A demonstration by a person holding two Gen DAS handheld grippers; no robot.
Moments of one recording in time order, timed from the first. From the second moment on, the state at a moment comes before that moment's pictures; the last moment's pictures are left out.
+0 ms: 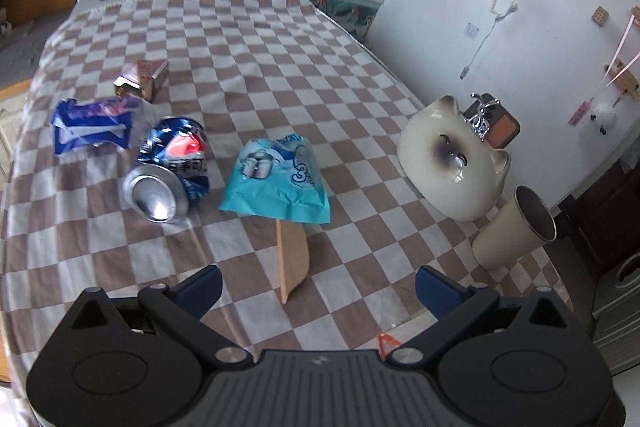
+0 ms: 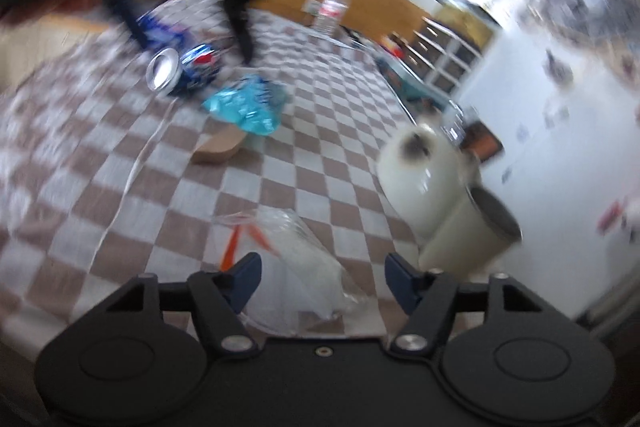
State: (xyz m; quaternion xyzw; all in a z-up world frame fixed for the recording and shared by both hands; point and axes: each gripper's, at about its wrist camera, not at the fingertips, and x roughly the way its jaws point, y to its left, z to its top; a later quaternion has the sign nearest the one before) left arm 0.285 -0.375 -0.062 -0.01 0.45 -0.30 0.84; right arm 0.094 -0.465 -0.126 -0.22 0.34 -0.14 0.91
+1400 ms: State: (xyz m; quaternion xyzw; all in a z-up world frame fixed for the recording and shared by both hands) left arm 0.302 -0.418 -0.146 0.15 0.47 -0.29 0.82; right arm 0.105 -0.530 -0.072 0.15 0.41 -0.10 0.89
